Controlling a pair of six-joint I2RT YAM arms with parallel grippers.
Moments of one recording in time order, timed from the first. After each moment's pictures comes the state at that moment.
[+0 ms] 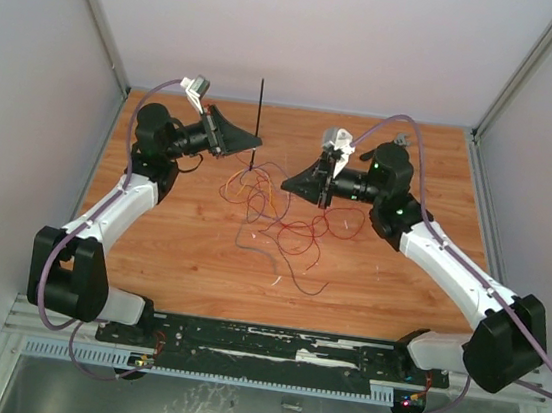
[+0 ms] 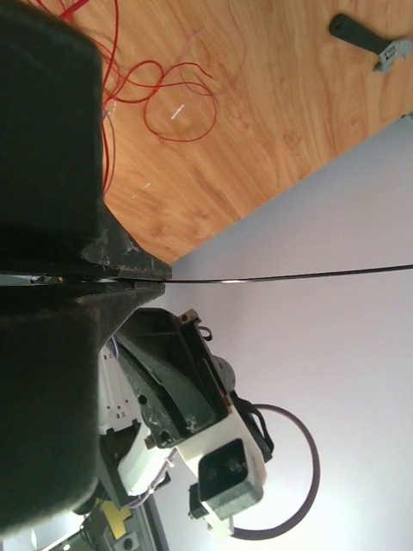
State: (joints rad) left arm -0.17 1.37 0.96 0.55 0.91 -1.09; right arm 0.56 1.30 1.02 0.23 -0.89 0.01
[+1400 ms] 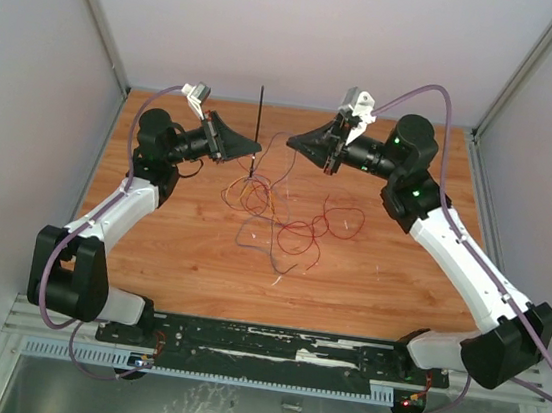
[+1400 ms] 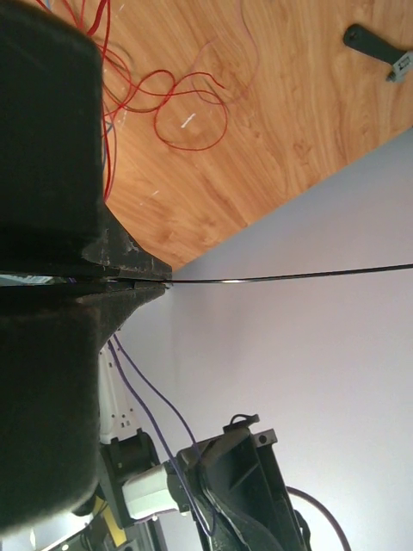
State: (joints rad) left arm -0.17 1.37 0.92 0.57 0.91 -1.07; right arm 0.55 1.34 1.30 0.17 -0.78 0.00
